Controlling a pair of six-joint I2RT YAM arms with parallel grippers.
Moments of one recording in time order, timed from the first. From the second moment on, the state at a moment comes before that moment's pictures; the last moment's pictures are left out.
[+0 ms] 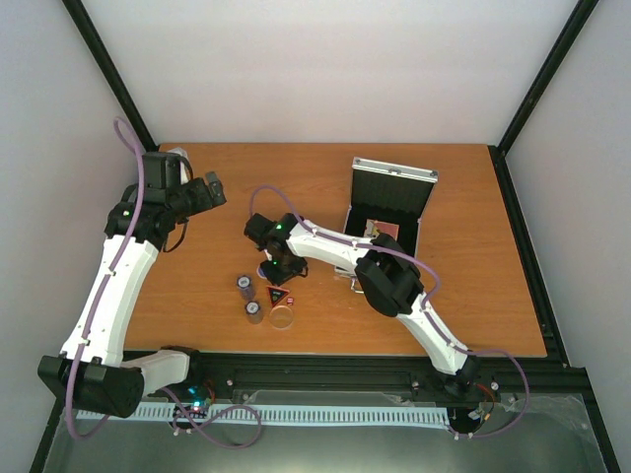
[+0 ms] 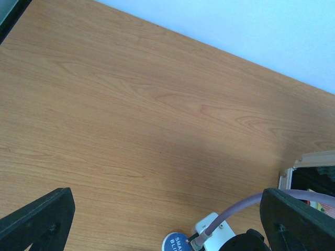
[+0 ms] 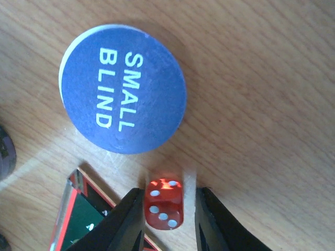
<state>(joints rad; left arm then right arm) -0.14 1.17 1.32 -0.84 -0.06 -0.46 0.98 2.36 1.98 -1.04 -0.06 0.33</state>
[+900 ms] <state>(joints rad) -0.14 1.17 1.31 -0.84 -0.06 -0.46 0.93 2.21 1.98 -1.13 0.08 0.31</state>
